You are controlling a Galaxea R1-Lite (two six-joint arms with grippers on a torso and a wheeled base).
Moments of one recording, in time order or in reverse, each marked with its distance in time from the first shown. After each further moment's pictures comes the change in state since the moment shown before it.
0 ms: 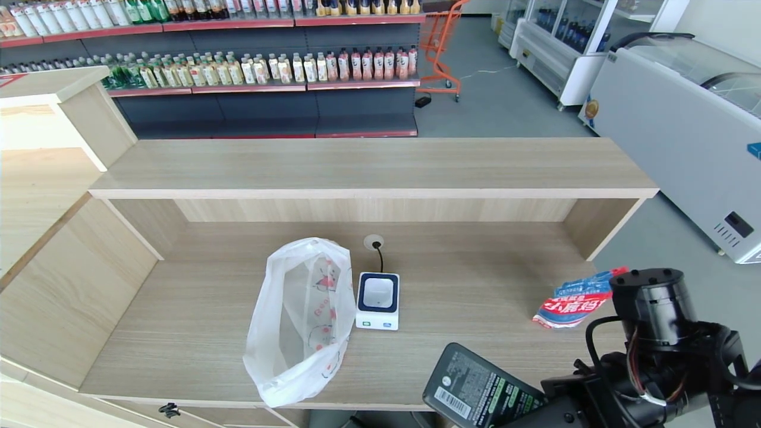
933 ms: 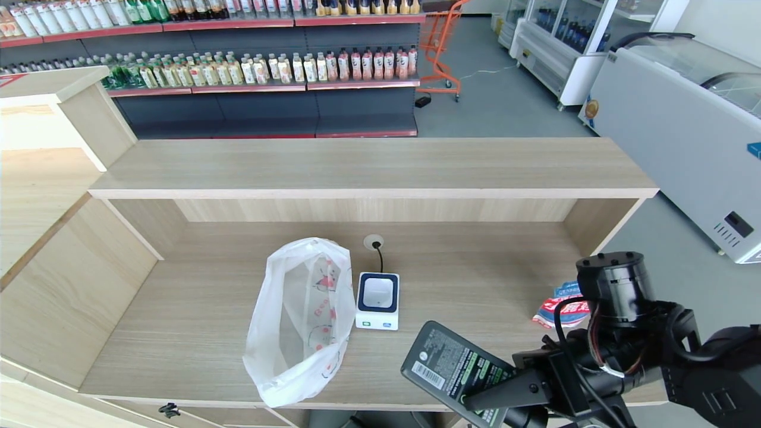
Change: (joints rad) left arm 0.000 0.000 0.000 0.000 0.000 0.000; right arm 0.023 0.101 -0.114 -0.030 0.002 -0.034
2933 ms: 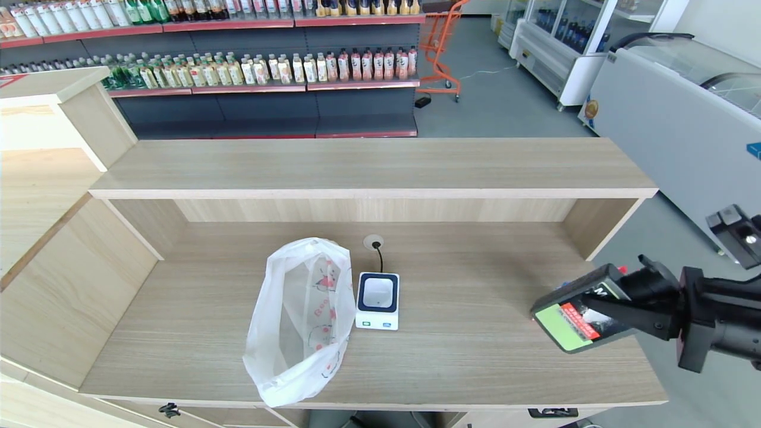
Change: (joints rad) left arm 0.000 0.000 0.000 0.000 0.000 0.000; right arm -0.407 -0.461 0.072 0.111 -0.429 2.597
